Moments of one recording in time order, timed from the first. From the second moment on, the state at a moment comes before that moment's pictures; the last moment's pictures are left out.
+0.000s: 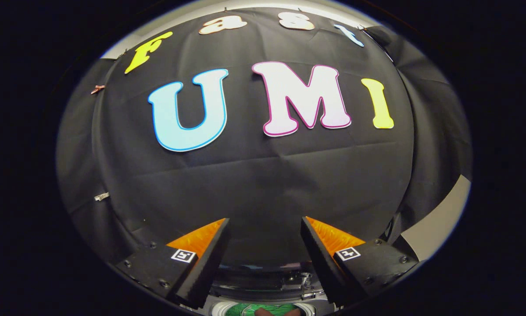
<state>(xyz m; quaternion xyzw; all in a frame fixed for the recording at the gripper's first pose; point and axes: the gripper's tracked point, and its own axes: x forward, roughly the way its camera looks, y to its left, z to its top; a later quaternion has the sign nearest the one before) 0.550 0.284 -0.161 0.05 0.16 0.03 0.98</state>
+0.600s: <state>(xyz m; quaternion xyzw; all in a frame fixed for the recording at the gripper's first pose) 0.562 0.284 -0.207 0.01 0.22 0.03 0.98</state>
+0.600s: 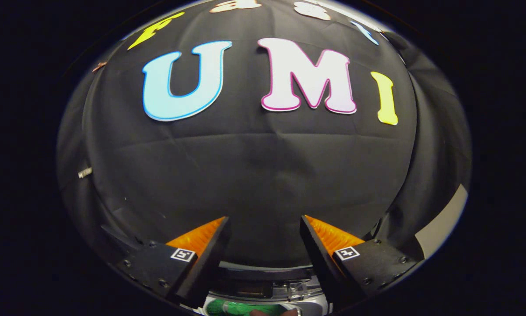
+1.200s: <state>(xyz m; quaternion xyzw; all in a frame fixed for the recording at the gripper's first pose) 0.524 0.286 -0.205 0.00 0.24 0.05 0.97</state>
